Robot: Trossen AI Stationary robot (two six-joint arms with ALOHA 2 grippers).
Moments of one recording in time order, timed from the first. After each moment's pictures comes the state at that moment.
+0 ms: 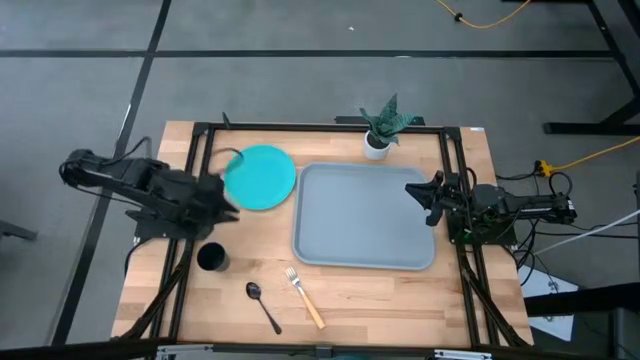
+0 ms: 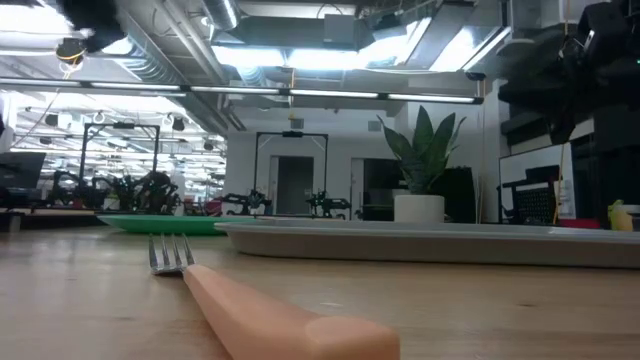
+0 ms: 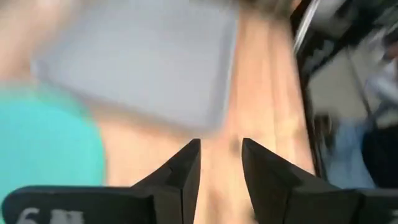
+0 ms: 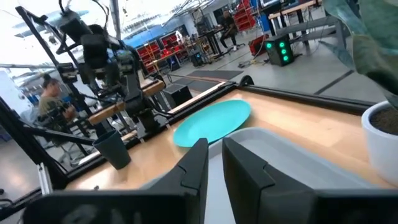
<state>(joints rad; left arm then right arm) -0.27 0.64 0.84 -0.84 -0.08 -0.59 0.10 0.00 0.07 -0.06 0.43 0.43</state>
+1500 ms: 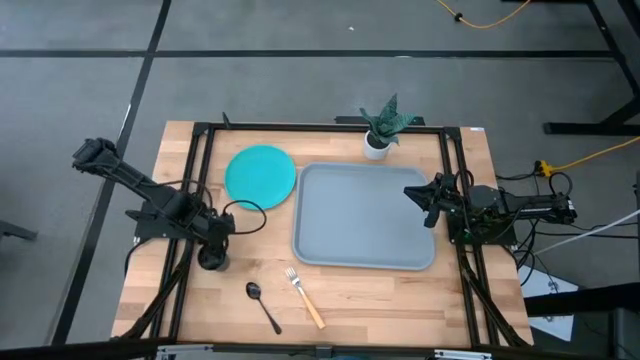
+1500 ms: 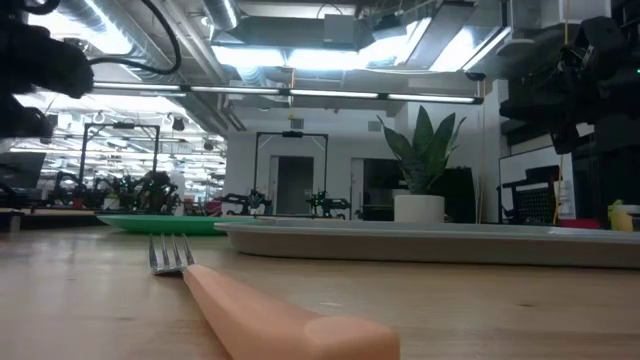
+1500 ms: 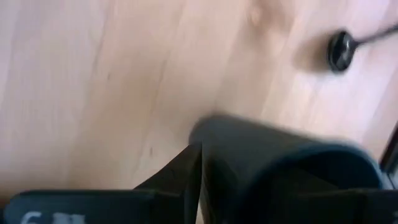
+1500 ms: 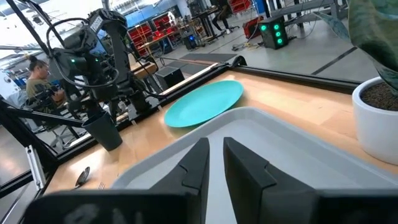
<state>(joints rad) -0.48 0.86 0.52 -0.84 0.08 -0.89 0.10 0.00 0.07 -0.15 0.43 0.46</state>
